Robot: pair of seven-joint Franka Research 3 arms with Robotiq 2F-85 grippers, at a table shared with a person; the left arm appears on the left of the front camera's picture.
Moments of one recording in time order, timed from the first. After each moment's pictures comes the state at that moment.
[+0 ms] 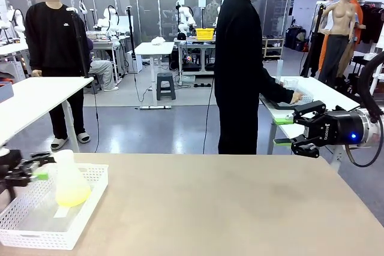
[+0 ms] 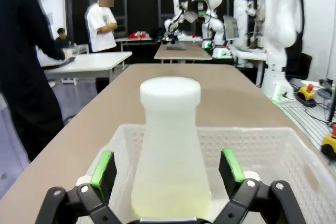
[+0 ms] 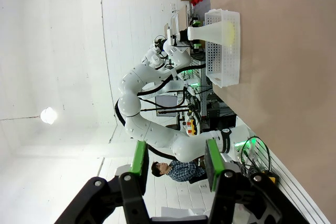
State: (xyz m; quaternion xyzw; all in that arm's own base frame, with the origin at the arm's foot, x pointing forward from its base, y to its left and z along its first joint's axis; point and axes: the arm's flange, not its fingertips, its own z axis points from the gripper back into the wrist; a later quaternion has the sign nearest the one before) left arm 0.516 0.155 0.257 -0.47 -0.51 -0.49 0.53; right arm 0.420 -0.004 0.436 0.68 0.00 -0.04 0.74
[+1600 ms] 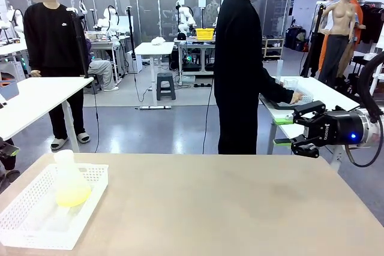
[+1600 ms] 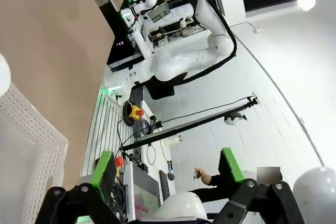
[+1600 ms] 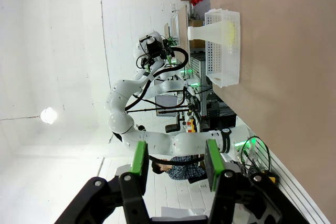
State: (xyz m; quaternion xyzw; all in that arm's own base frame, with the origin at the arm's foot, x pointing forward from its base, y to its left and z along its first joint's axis) left arm 0.465 0.129 0.429 -0.69 0.00 -0.27 0.68; right arm 0.420 -0.003 0.436 0.68 0.00 -0.04 0.74
